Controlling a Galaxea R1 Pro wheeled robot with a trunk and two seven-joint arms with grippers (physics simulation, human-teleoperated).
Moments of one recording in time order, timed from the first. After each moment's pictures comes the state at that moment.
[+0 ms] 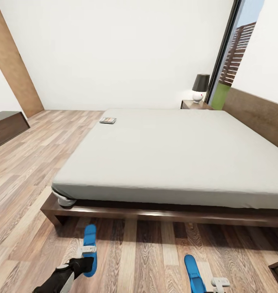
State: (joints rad) left arm -0.44 0.05 0.05 -0.45 0.02 0.16 -0.13; right arm -0.52 -0.20 0.45 0.08 -0.54 -0.11 0.54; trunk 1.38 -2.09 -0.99
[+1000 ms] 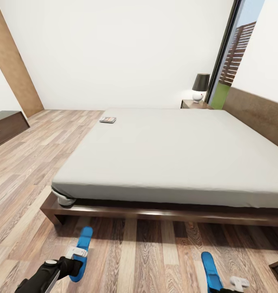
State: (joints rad) left arm -0.46 0.16 0.05 -0.45 -0.20 0.23 -0.31; right arm -0.52 -0.30 0.46 0.08 -0.66 -0.08 0.58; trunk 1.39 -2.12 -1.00
